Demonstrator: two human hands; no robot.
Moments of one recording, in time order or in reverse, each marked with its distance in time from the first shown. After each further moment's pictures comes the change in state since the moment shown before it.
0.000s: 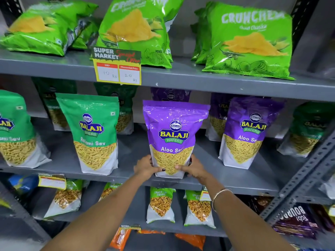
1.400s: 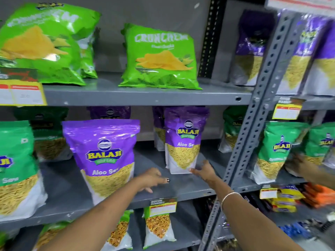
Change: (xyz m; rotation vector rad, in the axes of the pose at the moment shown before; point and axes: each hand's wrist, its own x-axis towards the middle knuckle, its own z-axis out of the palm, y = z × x) left_hand -0.019 0.153 0.122 0.100 -0.560 0.075; right_hand -0.033 0.046 -0.212 -0.180 0.523 0.093
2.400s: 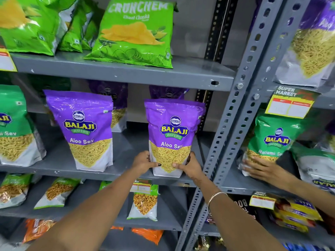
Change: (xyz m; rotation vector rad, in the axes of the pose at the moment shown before) left_hand 0.038 0.029 0.082 -0.337 0.522 0.031; right_hand 0.015 0.039 -0.042 0.192 -0.351 -0.134
